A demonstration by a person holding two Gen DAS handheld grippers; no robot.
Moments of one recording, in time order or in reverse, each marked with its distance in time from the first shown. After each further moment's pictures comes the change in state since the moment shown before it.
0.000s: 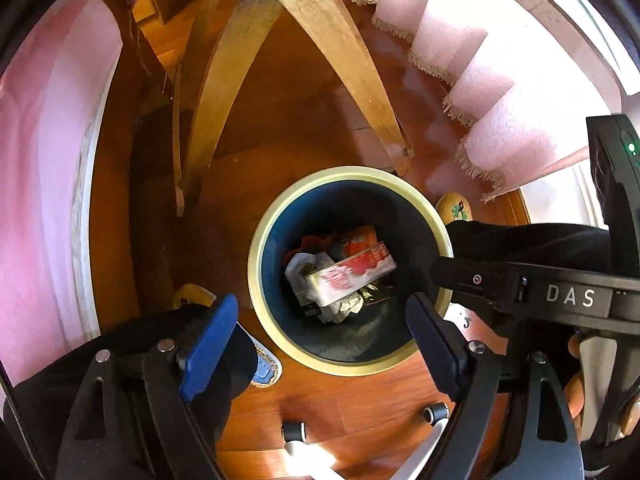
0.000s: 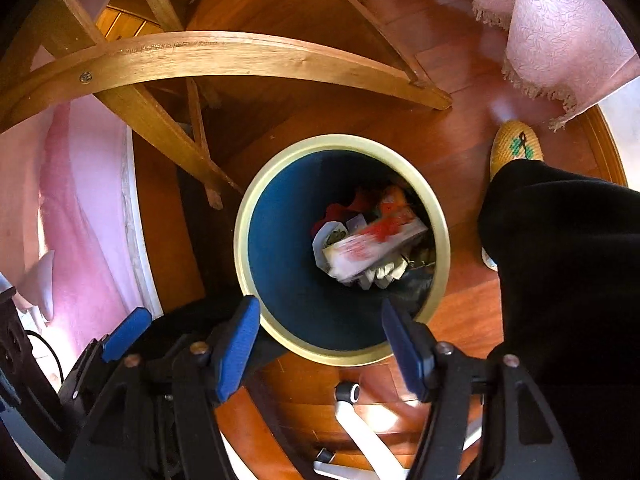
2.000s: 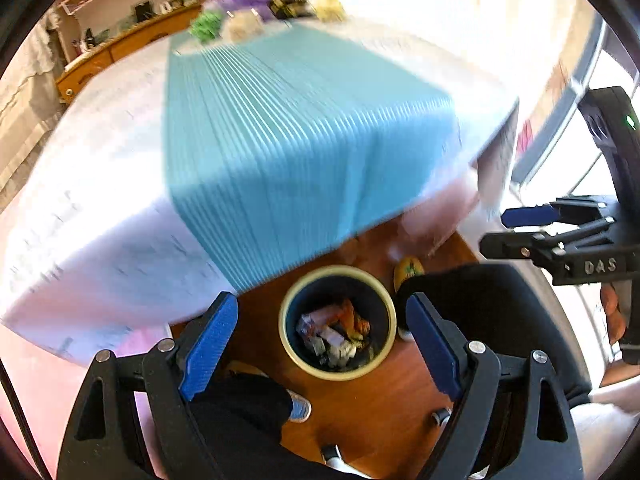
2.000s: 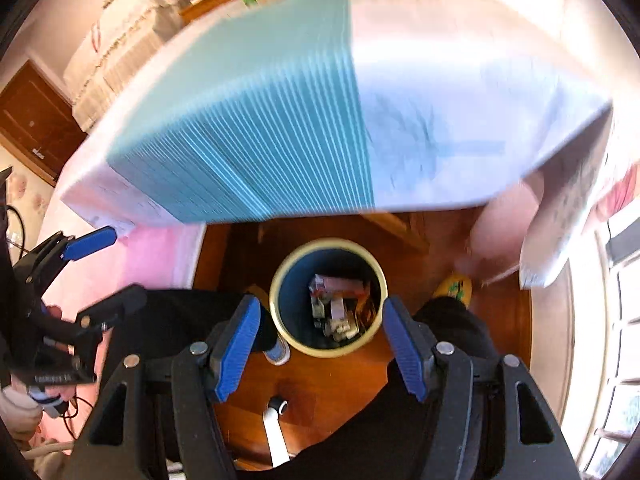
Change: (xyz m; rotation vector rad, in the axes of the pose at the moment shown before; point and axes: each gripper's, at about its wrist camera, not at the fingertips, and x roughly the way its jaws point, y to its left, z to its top) left arm -0.263 -0.008 -0.008 0.218 -0.342 -0.034; right arm -0.253 0.084 -0.074 -0.495 -0.348 -0.079
